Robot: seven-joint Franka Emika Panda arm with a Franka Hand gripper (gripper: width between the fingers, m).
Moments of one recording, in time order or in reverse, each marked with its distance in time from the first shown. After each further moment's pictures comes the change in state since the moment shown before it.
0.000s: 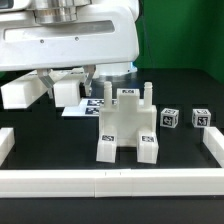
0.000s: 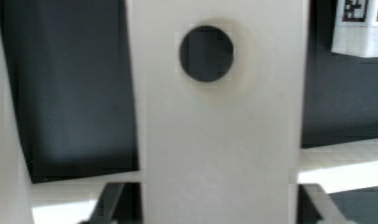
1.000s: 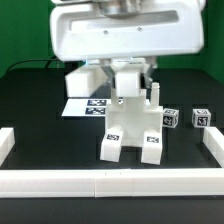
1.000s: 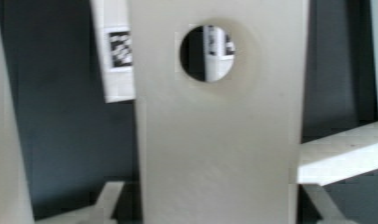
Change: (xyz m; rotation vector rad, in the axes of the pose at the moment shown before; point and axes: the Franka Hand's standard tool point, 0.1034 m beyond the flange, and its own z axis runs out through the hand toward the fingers) arm -0.013 -0.099 0.004 0.015 -0.034 0.161
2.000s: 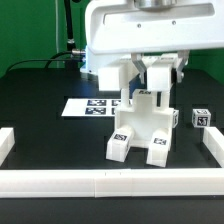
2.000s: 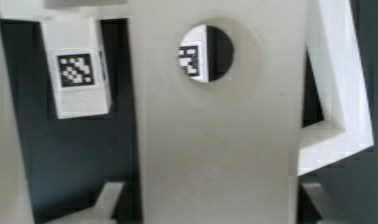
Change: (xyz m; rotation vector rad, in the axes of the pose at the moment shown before) arm -0.008 -0.028 -0.003 0.009 0.031 0.055
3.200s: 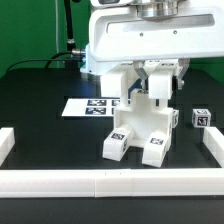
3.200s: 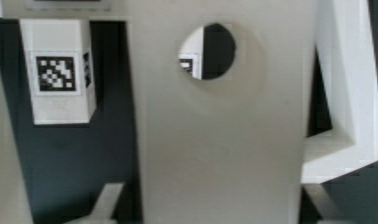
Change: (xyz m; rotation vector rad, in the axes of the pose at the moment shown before) arm -0.010 -0.001 0.005 -0.001 0.025 -0.004
